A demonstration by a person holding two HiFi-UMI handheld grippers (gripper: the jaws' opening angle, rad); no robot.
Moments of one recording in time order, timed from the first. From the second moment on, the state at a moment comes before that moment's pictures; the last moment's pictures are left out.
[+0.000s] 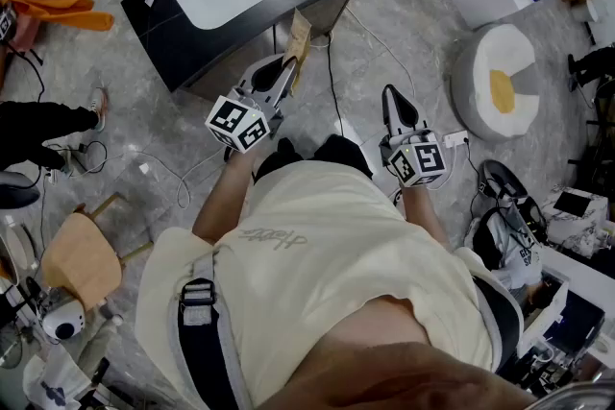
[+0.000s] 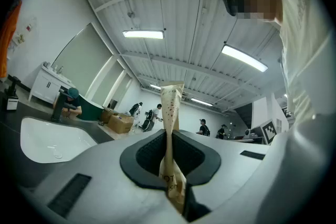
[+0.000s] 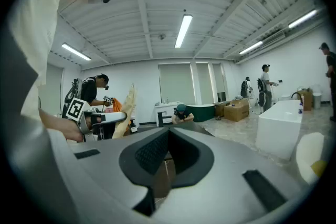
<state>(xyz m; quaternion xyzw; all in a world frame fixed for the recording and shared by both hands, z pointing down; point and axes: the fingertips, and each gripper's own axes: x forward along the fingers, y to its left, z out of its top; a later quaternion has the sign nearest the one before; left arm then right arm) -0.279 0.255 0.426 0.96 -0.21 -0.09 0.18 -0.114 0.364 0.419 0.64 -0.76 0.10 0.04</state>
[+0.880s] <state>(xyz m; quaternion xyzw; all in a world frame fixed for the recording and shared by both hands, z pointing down) -0.221 0.214 0.465 0.95 -0.20 -0.06 0.23 -0.051 0.341 0.453 0.68 -0.72 0.14 0.06</state>
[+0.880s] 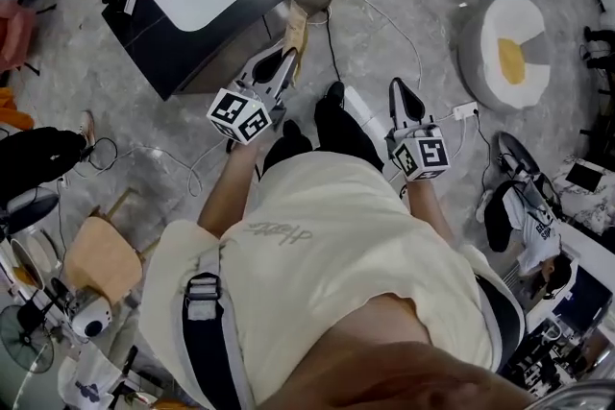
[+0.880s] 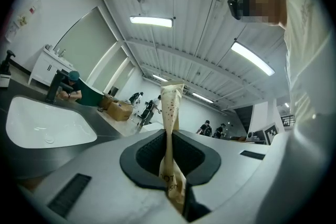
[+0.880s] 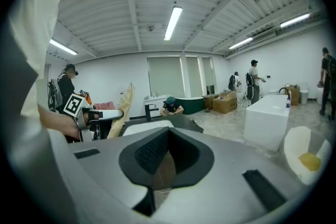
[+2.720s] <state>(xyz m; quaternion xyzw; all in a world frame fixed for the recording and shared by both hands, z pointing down) -0.036 -0.152 0.448 0.95 -0.23 -0.07 0.21 0.116 -0.038 0.451 0.63 -0.76 0.13 0.03</state>
